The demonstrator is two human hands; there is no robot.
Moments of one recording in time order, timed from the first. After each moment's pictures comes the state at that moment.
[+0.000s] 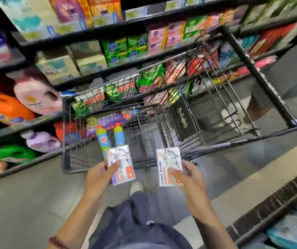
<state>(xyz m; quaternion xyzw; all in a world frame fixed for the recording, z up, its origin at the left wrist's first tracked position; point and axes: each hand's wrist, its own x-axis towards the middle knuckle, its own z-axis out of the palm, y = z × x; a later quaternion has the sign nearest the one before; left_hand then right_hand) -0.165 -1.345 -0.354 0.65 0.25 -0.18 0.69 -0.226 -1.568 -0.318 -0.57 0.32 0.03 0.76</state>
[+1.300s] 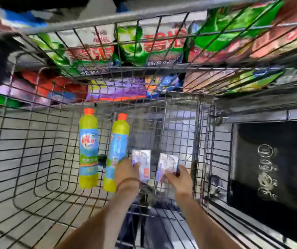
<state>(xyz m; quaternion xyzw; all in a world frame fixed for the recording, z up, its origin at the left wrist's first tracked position) 0.034 -1.439 -0.690 0.84 0.36 -0.33 0.22 0.020 -1.594 -0.712 -0.75 0.36 0.30 0.47</state>
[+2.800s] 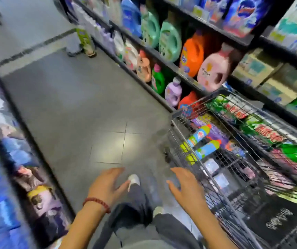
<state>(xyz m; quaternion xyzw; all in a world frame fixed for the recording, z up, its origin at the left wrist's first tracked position) -0.406 -1.383 -0.332 0.80 0.49 -0.09 0.32 -0.192 -1.510 -0.376 -0.79 -0.54 0.21 0.19</state>
